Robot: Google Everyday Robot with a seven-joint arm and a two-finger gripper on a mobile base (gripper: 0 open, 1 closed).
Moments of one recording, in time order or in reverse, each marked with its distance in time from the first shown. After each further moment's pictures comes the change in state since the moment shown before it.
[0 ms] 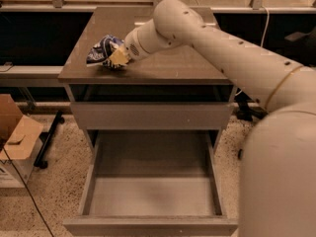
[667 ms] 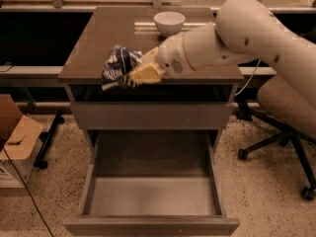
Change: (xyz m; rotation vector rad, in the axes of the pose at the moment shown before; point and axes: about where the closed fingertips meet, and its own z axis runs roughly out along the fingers) arm 0.035 0.102 -0.147 -0.195 -0.099 -0.128
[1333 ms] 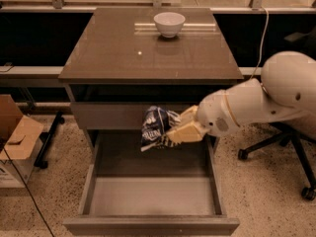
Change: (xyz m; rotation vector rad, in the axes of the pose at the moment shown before) arm 0.126 0.091 -0.062 -0.092 0.144 0.183
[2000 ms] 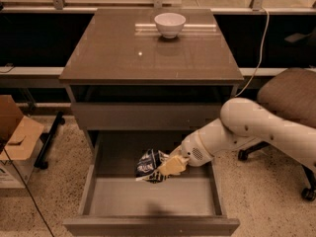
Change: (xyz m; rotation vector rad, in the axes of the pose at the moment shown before) arm 0.116 -0.009 0.106 -0.147 0.153 0.287
